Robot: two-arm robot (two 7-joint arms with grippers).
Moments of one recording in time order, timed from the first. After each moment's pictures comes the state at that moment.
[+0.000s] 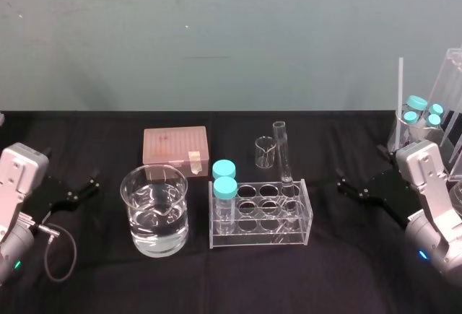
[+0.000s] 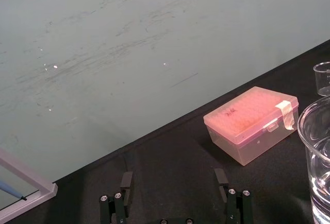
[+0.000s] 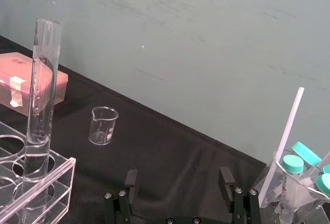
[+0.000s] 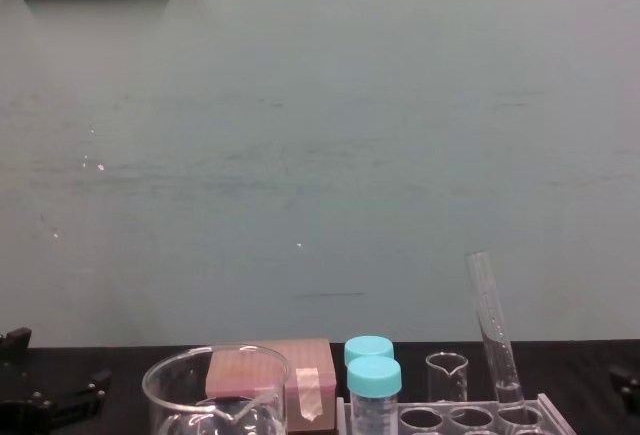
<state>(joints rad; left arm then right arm) -0.20 0.60 0.45 -1.41 -0.25 -0.12 0.03 0.20 0.60 -0.45 -1.41 0.25 -0.12 -0.03</state>
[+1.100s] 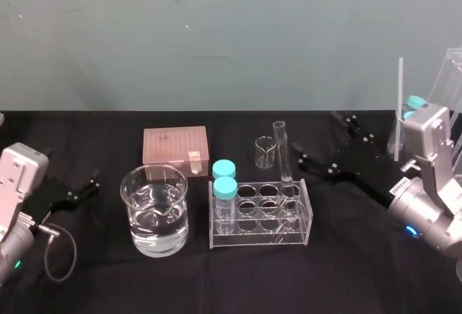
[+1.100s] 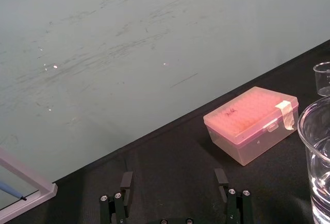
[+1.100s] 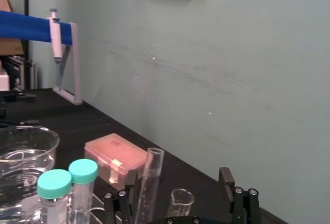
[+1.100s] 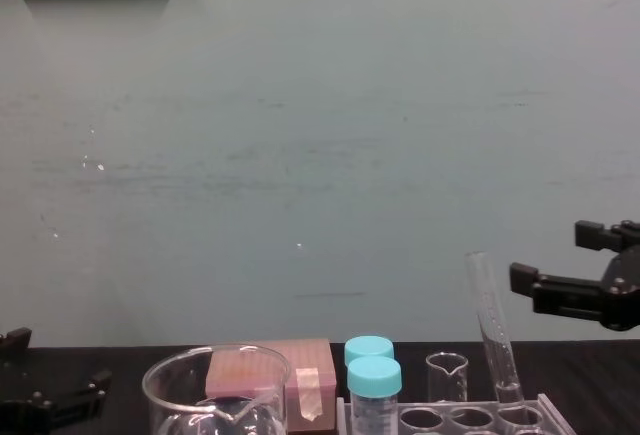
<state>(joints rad) -0.20 0.60 0.45 -1.41 -0.25 -0.12 0.03 0.21 0.59 -0.39 -1.56 0.37 -0.16 0.28</state>
